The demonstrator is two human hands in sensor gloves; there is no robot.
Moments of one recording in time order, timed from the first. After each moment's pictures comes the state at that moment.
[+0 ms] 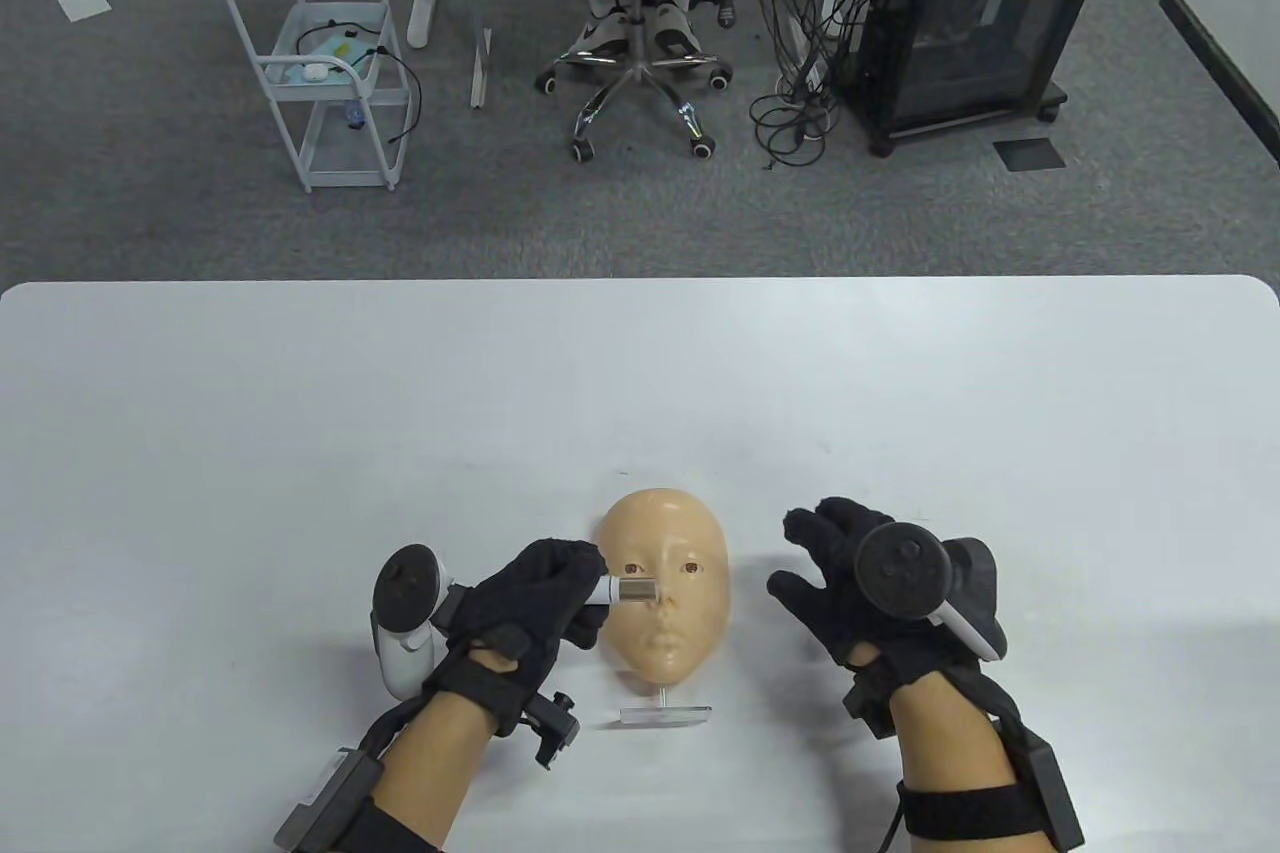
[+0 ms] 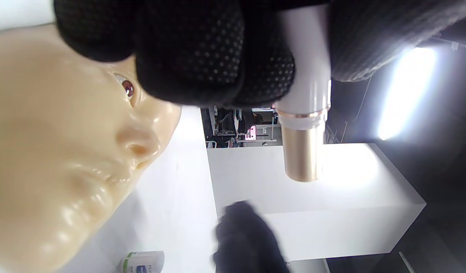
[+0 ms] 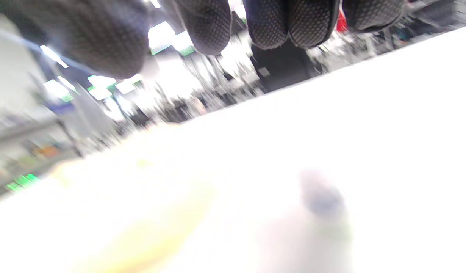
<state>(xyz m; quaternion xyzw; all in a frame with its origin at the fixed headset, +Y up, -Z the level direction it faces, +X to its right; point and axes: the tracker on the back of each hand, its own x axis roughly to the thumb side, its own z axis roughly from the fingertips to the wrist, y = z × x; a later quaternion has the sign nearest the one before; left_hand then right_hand) -0.174 -0.740 -0.290 -0.09 -0.14 0.71 0.69 0.185 -0.699 -0.298 0.08 0.03 0.97 0.21</state>
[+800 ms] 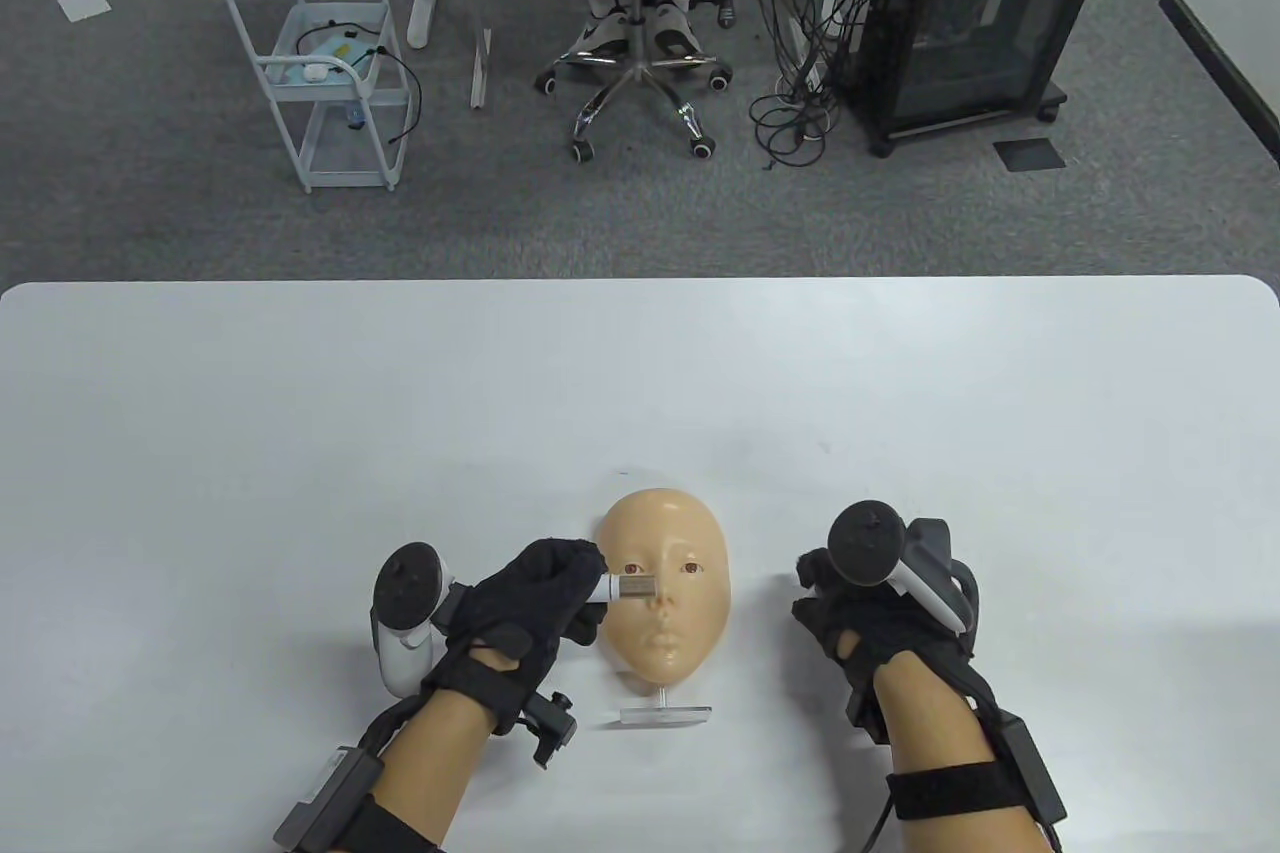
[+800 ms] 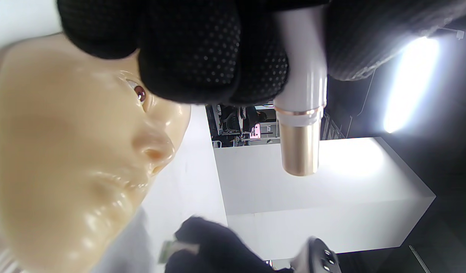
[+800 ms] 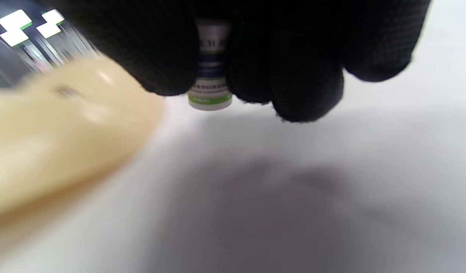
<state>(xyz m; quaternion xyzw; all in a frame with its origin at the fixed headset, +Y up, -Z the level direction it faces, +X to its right) -0.175 -0.741 -0.291 -0.09 -0.14 0.69 0.71 0.184 -0.725 -0.315 0.03 0.11 0.97 0.23</state>
